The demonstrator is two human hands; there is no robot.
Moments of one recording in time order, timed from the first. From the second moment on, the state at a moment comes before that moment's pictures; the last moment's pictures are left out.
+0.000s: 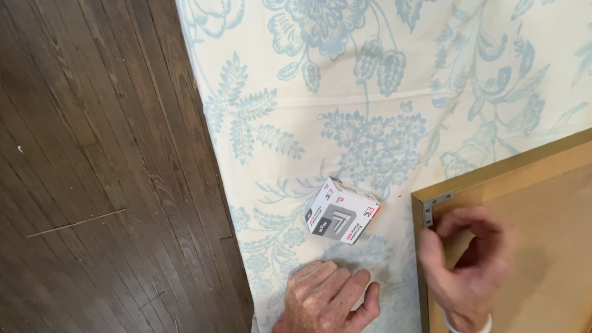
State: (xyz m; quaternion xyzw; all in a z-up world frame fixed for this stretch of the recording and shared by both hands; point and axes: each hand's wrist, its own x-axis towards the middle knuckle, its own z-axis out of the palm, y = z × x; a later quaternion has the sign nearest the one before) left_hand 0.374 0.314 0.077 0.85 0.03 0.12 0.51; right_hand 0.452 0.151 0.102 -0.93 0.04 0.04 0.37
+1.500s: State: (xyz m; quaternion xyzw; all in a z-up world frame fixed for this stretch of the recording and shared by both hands) left_hand 0.368 0.318 0.077 0.85 0.01 0.13 0.51; right_hand 0.446 0.160 0.082 -0.95 0.00 -0.02 0.32
